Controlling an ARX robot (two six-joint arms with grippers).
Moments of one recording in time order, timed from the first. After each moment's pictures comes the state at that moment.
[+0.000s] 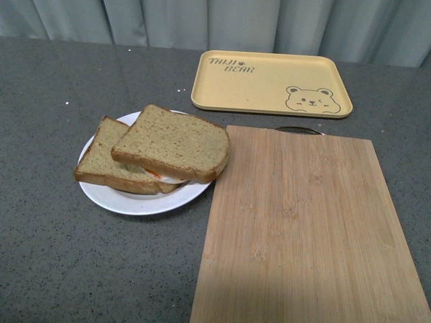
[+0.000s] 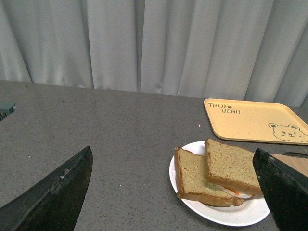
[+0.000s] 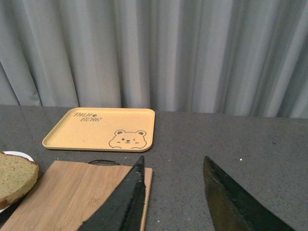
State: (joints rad) left arm 0.00 0.00 0.02 0.00 0.00 -0.01; right arm 0.00 0.00 0.00 0.00 0.00 0.00
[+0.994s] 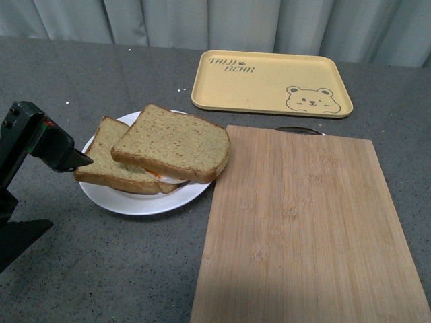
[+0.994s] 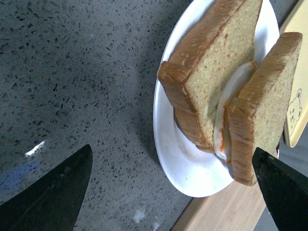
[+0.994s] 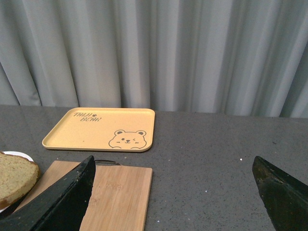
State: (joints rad) left arm -0.15 1.69 0.44 0.48 0.12 -1.05; right arm 0.00 0.00 0.00 0.00 0.00 0.00
